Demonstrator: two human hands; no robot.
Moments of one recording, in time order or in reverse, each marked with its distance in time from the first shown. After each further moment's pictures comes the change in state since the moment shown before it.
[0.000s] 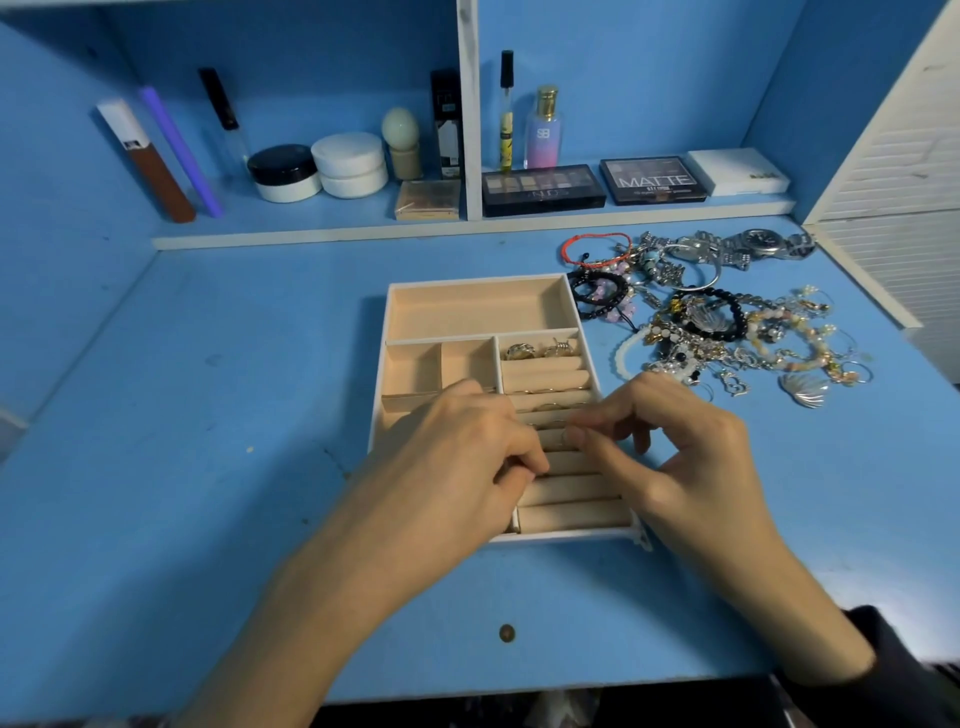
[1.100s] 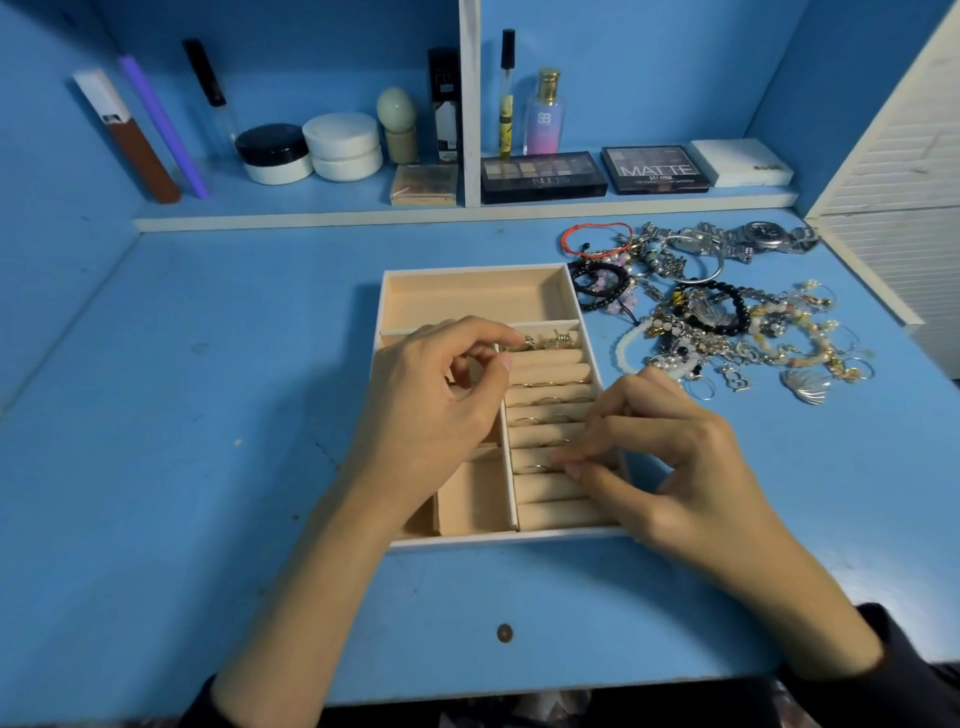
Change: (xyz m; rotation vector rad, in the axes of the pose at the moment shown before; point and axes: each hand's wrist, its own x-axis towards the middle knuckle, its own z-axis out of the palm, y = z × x) left_hand 0.024 -0.029 0.018 -0.402 0.403 -0.125; right_hand -0.001 0.003 -0.005 -0.033 -0.209 -0.068
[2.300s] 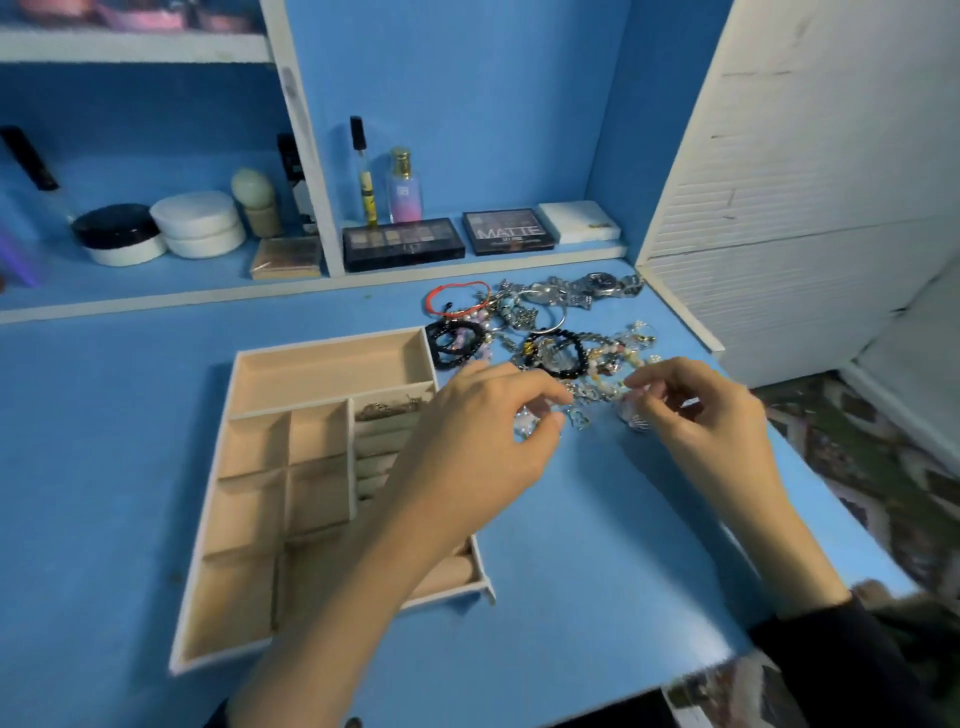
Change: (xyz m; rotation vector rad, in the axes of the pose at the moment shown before) left_hand 0.027 0.068 0.080 0.129 -0.302 0.182; right_hand -0.014 0.066 -0.097 -0.167 0.443 0.442
